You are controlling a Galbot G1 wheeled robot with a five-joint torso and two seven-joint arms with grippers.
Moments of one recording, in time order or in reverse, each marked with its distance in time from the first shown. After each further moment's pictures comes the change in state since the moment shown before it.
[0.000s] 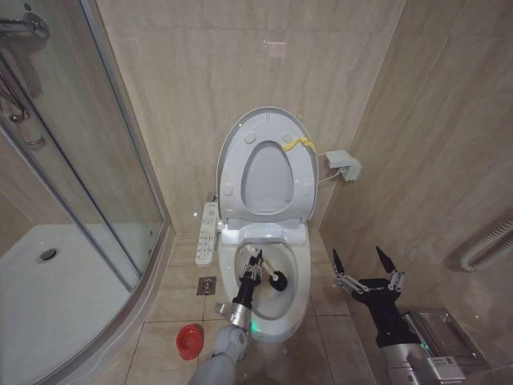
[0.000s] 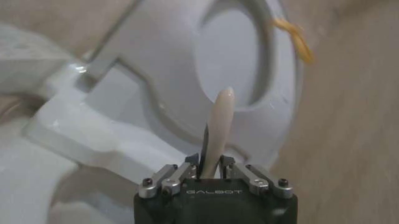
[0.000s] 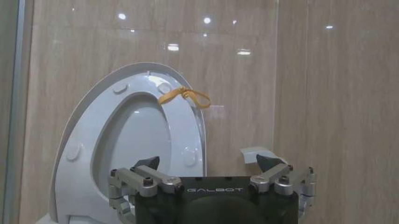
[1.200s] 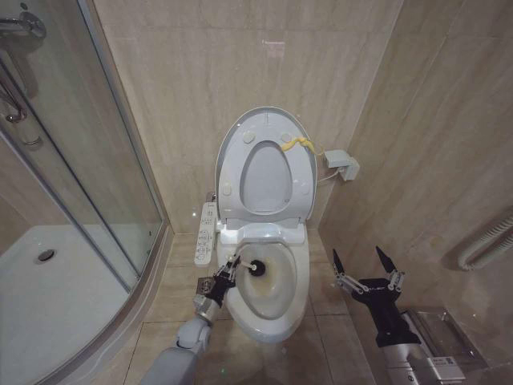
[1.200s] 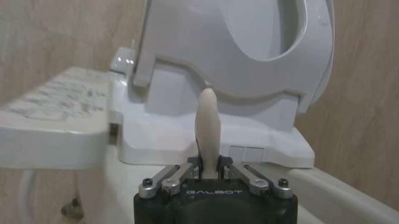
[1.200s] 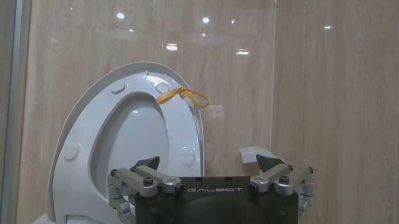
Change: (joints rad) left arm -0.048 0.211 0.053 -0.060 0.292 0.087 -0.294; right arm 0.000 0.000 0.000 0.000 0.000 0.000 0.000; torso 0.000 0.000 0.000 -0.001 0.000
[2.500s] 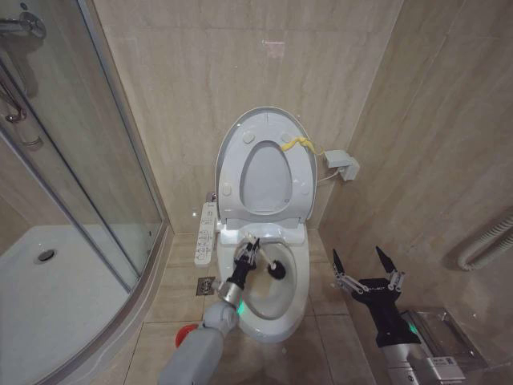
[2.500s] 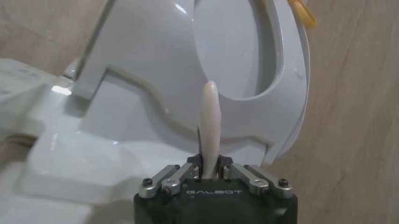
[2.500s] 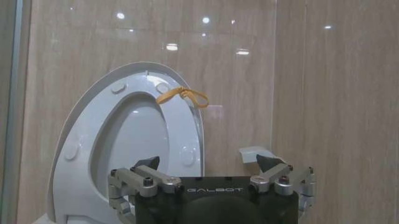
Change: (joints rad) left arm -0.098 -0.126 0.030 0.143 -0.201 -0.116 0.178; right arm 0.000 0.000 0.000 0.000 0.000 0.000 0.000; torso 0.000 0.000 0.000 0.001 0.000
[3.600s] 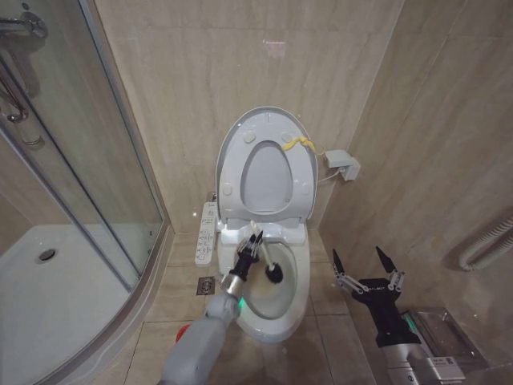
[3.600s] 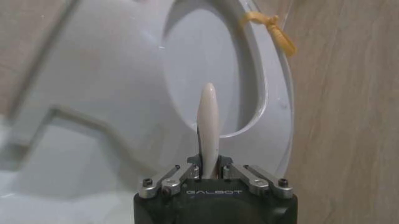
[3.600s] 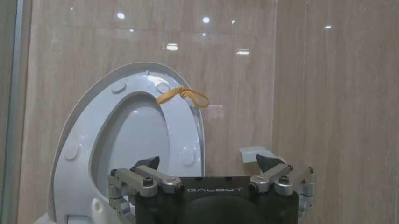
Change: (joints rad) left arm -0.103 -0.045 0.029 0.018 -0.028 -0.046 0.027; right arm 0.000 0.000 0.000 0.000 0.000 0.000 0.000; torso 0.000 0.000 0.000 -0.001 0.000
